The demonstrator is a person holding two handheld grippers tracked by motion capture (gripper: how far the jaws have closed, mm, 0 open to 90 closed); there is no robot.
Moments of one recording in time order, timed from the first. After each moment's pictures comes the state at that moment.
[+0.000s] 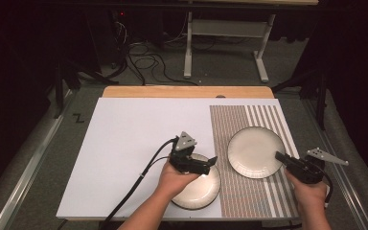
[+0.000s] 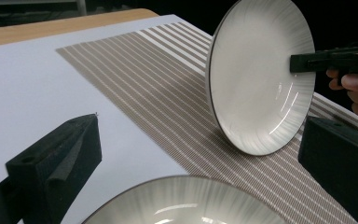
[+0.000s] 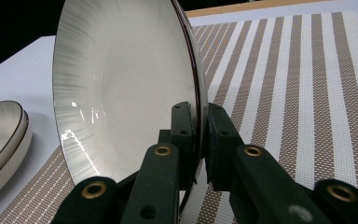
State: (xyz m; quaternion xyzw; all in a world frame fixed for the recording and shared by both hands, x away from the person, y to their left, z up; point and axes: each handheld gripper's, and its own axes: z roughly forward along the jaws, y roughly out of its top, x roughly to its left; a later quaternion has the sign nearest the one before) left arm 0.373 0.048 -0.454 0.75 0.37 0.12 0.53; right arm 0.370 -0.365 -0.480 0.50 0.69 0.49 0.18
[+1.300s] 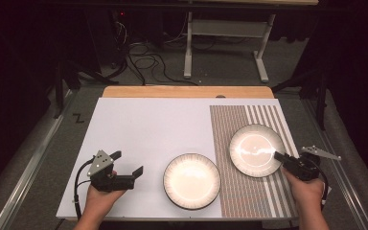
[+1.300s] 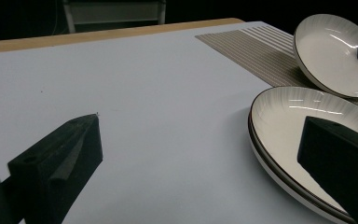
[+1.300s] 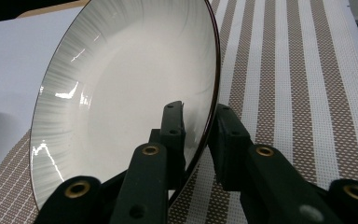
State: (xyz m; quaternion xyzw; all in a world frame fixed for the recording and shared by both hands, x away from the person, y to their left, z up) left arm 0.309 0.228 -0.472 0.71 0.43 0.21 0.52; right arm 0.386 -0.365 -0.493 0.55 0.68 0.44 0.18
